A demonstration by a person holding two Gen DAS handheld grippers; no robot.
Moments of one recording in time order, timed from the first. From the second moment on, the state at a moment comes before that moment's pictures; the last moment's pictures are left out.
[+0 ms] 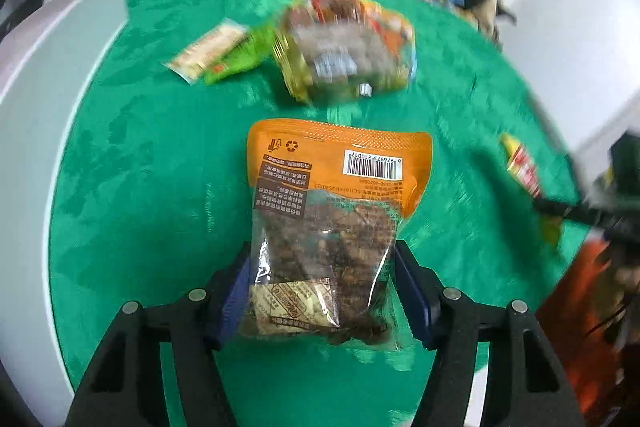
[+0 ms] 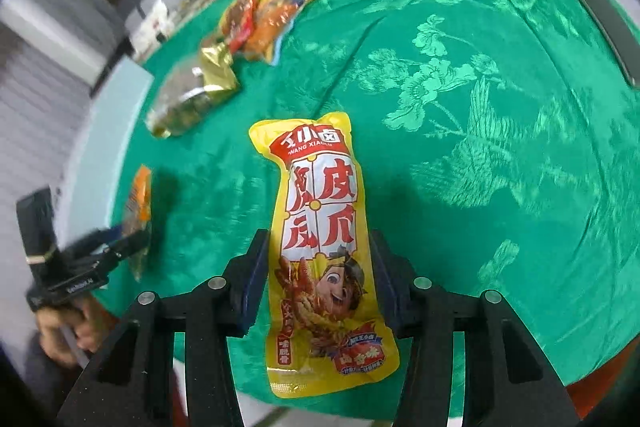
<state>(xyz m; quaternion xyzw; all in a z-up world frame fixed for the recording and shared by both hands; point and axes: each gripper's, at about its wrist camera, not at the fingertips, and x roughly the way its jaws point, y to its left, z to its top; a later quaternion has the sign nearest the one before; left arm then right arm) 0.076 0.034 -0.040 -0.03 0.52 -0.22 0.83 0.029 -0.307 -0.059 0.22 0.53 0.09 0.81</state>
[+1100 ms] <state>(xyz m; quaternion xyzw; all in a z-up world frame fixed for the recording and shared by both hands) 0.064 0.383 0.017 -0.09 0.47 0.13 0.87 0.157 0.147 0.081 0.15 0.47 0.38 0.78</state>
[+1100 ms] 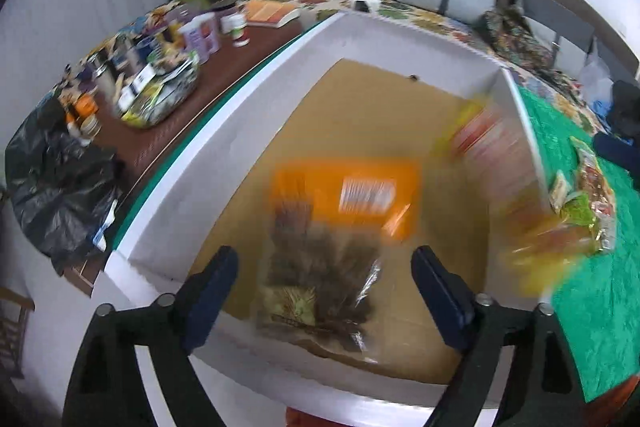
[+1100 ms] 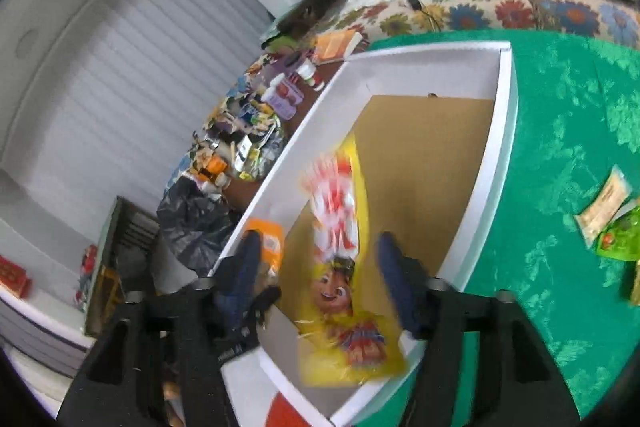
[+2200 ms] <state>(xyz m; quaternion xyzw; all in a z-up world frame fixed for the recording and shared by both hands) 0.106 0.178 -0.002 0.04 0.46 0.08 0.88 0.086 -0.346 -0.069 0.06 0.44 -0.10 0.89</state>
